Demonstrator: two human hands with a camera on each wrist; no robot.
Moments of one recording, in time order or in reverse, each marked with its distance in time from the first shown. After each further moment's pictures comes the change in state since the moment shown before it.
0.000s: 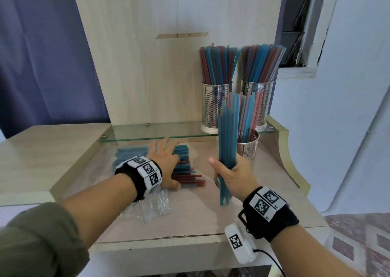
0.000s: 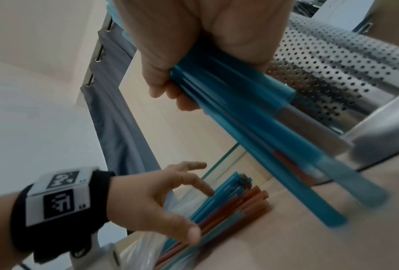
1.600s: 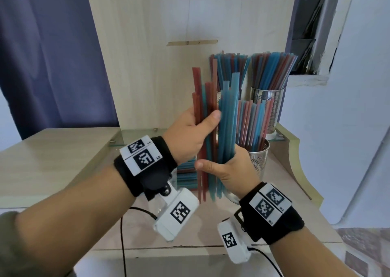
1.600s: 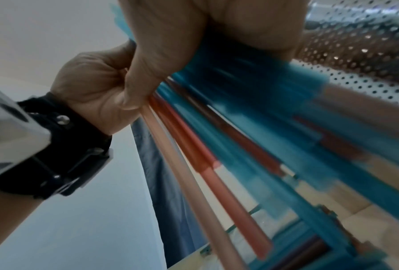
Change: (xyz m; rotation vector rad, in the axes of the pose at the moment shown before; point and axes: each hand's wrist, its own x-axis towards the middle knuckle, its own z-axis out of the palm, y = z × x) left_hand -0.045 0.027 -0.120 -1.664 0.518 0.385; right_hand 0.010 -0.060 0.020 0.394 -0.144 -0.128
